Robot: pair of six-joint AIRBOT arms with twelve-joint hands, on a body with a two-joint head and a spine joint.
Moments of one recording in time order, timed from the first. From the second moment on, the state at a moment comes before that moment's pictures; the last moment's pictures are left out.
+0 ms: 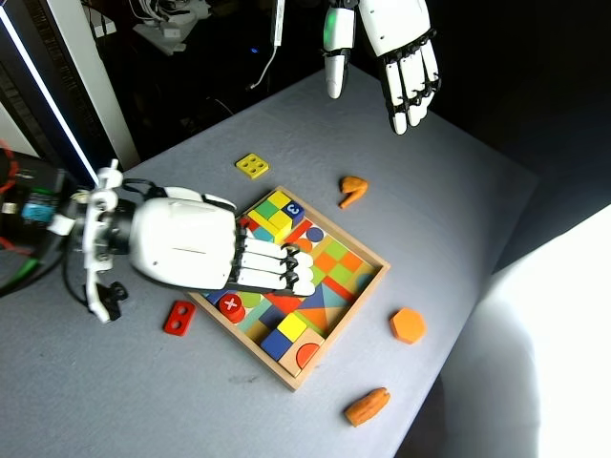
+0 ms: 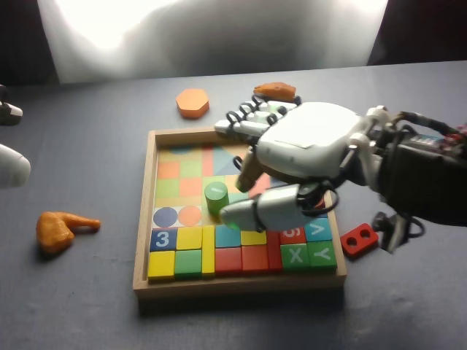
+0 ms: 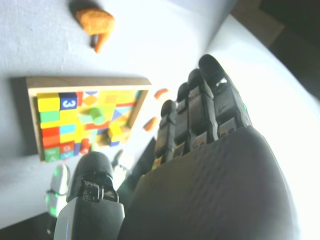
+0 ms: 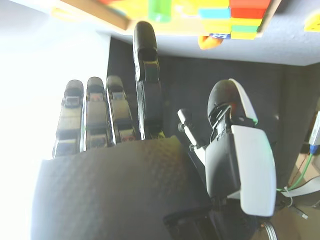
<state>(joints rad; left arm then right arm) -0.30 -0.50 0.76 0.51 0.88 0.68 -0.20 -1.29 1.10 0.57 0.28 -1.64</state>
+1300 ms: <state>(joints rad) -0.30 -0.50 0.76 0.51 0.88 0.68 -0.17 -1.42 1.26 0.66 0.22 -1.58</state>
